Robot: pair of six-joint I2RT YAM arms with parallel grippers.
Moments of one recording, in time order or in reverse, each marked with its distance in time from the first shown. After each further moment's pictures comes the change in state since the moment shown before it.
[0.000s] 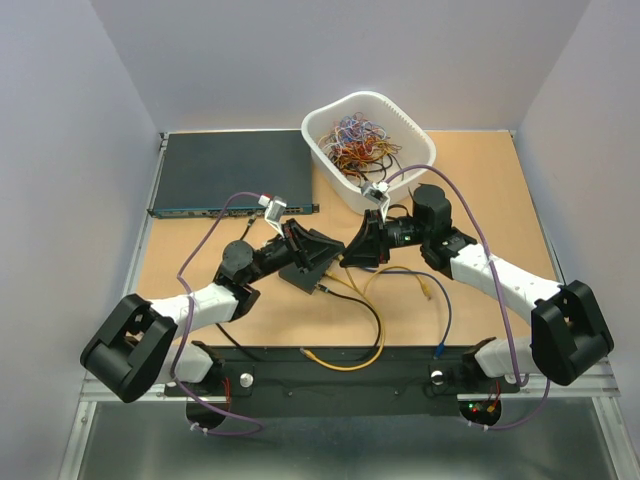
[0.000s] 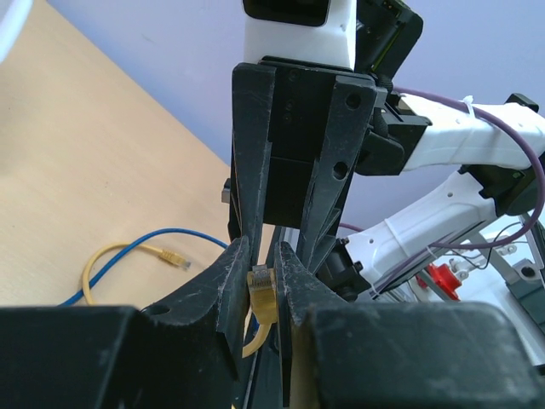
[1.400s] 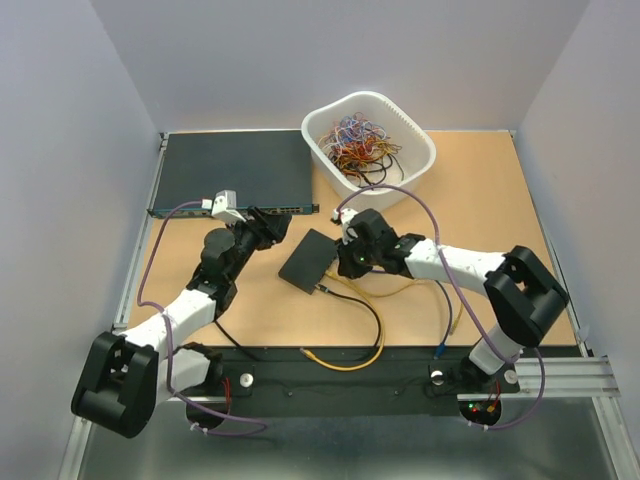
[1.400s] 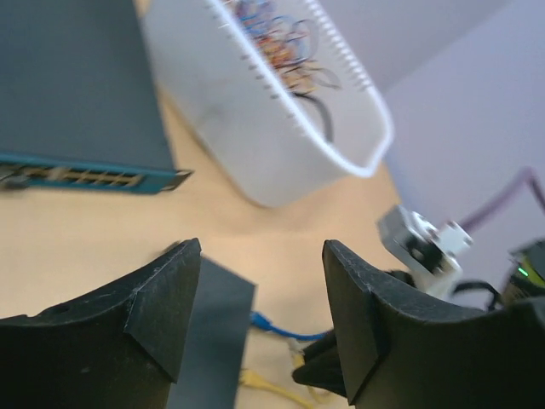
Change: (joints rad) left arm 0.228 -0.217 -0.013 -0.521 -0.499 0.180; right arm 0.208 0.251 0.123 -0.463 0.953 -0.198
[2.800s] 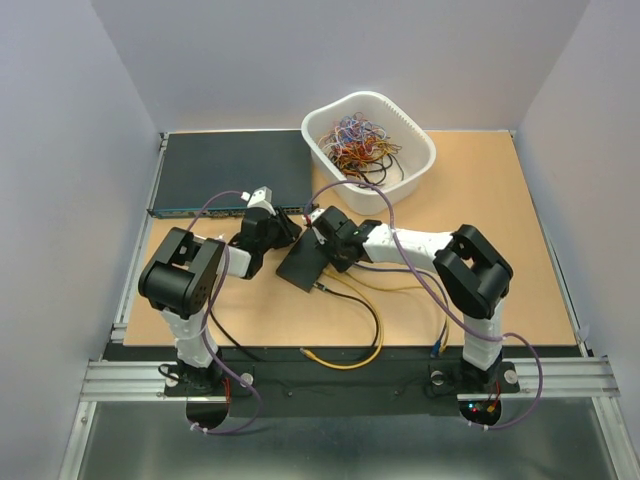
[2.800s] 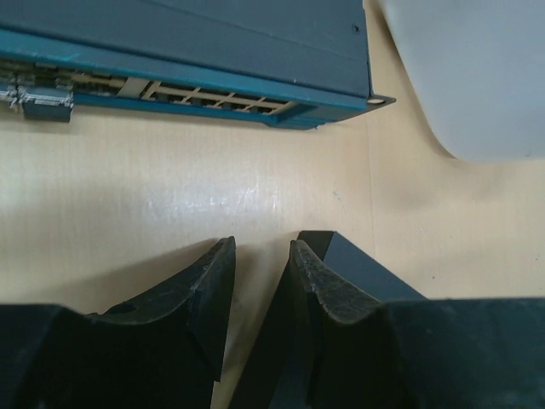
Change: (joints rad) left arm 0.021 0.727 0.250 0.029 0.022 0.070; right arm 0.106 0.334 0.338 -0.274 0.333 -0.158
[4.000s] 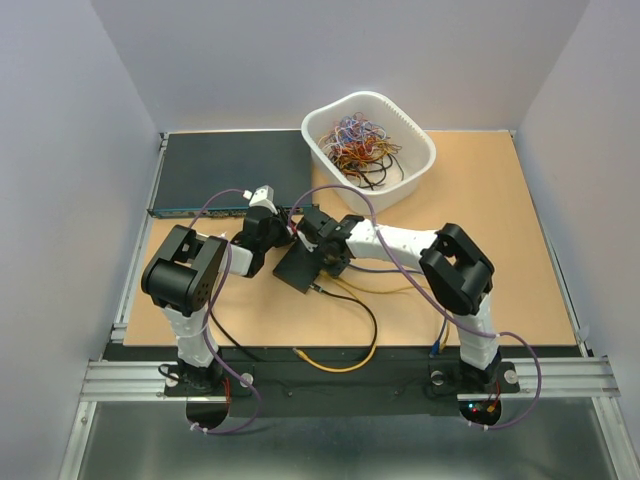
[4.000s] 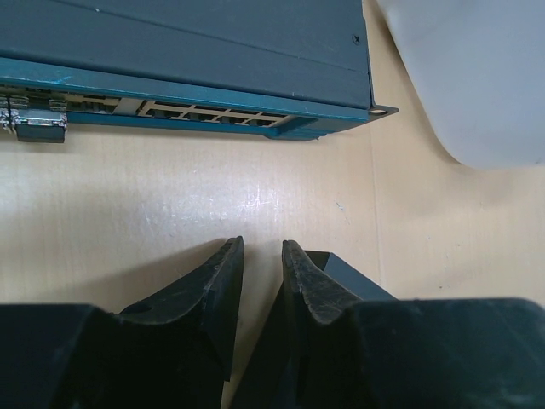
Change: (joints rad) left arm -0.006 0.035 0.030 0.007 -0.013 0.021; right arm 0.054 0.104 0.192 -0.254 -0.051 -0.051
